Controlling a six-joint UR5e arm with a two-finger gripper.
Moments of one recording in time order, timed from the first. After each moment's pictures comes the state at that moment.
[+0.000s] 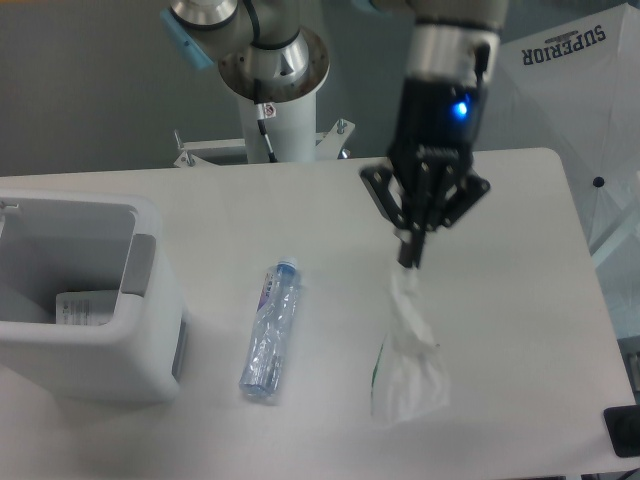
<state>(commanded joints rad) 2.62 -1.63 -1.44 -0.92 0.87 0.23</state>
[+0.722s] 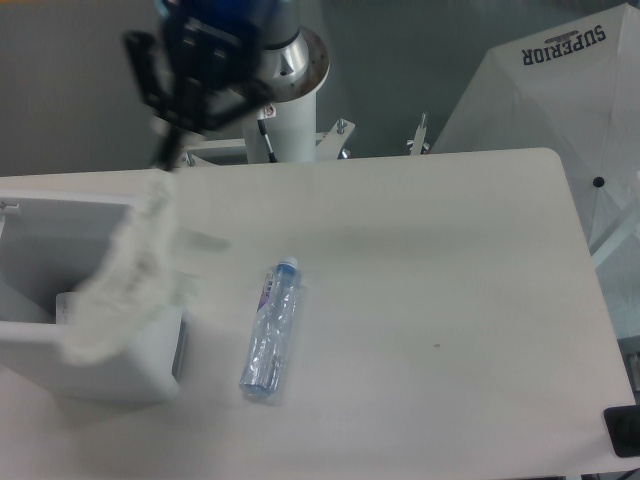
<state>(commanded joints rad) 2.31 -1.49 -1.50 -0.93 0.86 0.41</state>
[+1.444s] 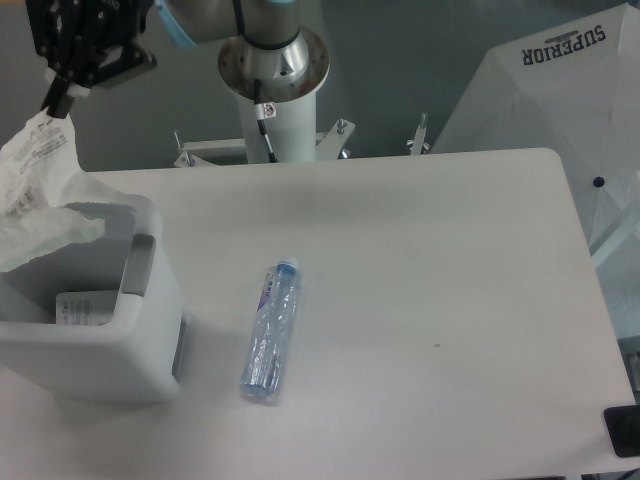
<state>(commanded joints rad) 2.27 -1.41 -1.69 -0.92 0.86 0.43</state>
